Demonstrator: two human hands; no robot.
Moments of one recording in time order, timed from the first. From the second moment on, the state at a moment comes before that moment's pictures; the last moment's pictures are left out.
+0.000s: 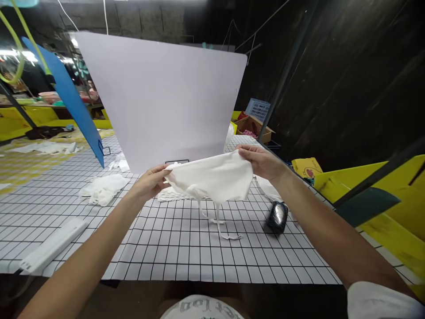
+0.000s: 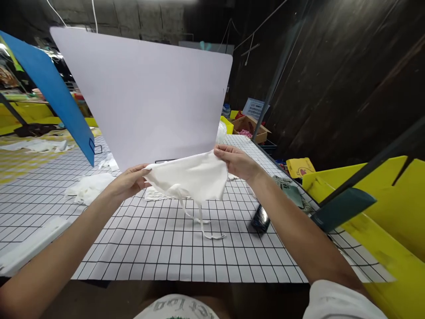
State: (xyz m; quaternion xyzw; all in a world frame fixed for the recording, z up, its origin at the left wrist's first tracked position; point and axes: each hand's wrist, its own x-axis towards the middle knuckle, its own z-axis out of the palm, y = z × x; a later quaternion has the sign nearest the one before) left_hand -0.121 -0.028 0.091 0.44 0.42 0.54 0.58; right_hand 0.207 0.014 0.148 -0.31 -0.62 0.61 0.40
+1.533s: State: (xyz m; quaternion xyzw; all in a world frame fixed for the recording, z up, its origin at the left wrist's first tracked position) left_hand -0.178 0.026 0.202 0.80 0.52 0.30 0.00; right_hand 0.252 0.090 0.211 -0.36 -0.83 0.22 0.35
